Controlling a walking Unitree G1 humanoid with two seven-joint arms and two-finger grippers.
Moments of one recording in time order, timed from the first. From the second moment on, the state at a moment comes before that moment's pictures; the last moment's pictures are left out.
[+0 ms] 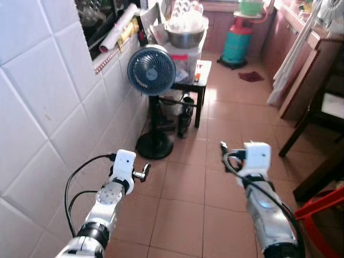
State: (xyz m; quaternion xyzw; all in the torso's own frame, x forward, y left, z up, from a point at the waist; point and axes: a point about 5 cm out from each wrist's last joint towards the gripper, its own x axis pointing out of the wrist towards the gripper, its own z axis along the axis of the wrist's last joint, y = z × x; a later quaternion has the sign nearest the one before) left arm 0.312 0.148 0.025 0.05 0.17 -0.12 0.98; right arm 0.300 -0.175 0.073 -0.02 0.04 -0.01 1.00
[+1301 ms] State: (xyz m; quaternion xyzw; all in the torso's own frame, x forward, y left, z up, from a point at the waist) left arm 0.206 0.199 -0.072 0.01 0.46 0.02 0.89; right arm 0.219 -0.204 -0.062 0.04 0.39 -0.08 0.92
